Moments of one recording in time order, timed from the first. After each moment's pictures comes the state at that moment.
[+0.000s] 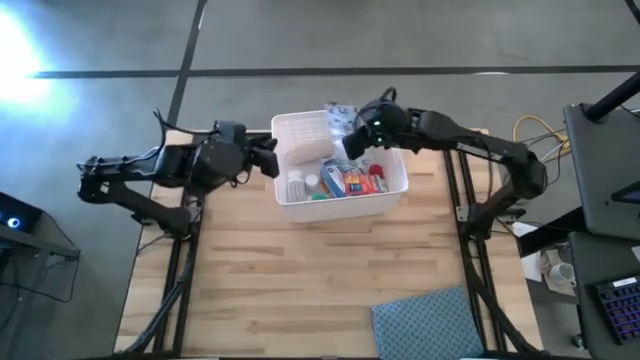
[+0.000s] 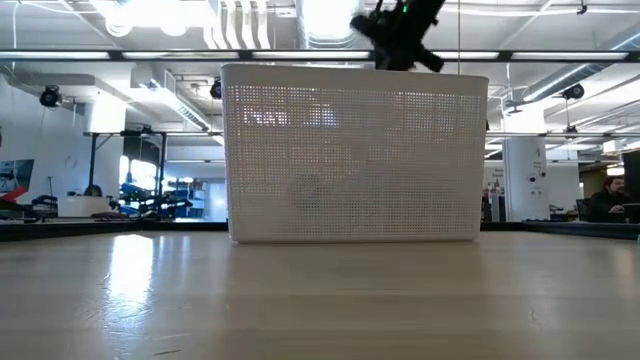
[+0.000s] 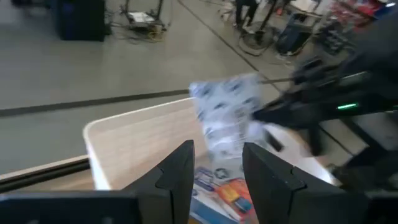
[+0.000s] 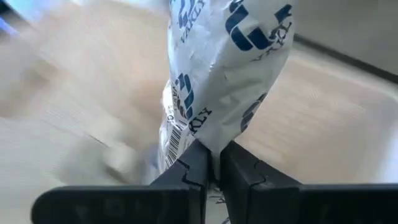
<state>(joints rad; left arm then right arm) -0.07 1.20 1.51 -0.79 -0.88 -0.81 -0.33 1.57 1.60 -0.81 0.34 0.52</state>
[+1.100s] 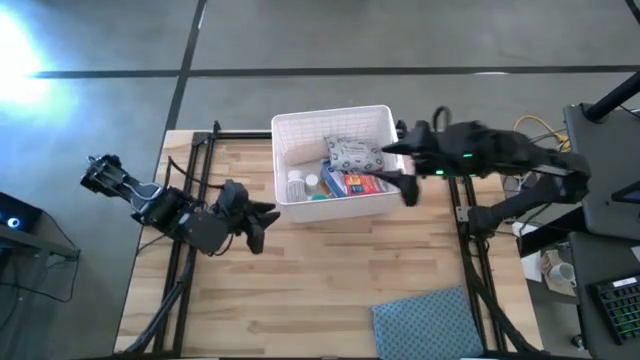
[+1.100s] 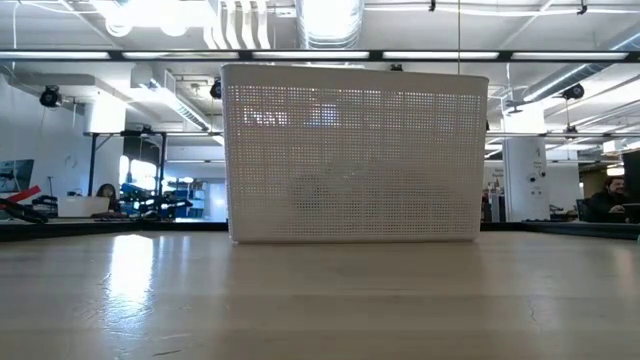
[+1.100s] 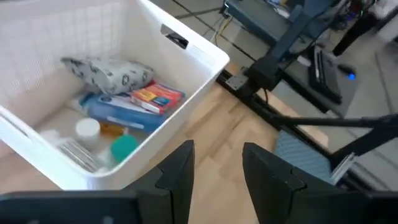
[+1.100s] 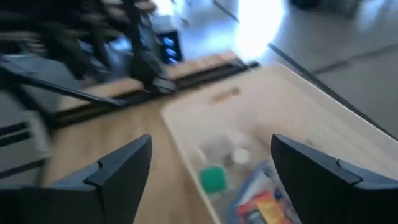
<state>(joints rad) -0.50 1.19 1.40 -0.81 -0.80 -0.97 0.03 1.23 1.61 -0.84 0.27 0.29</state>
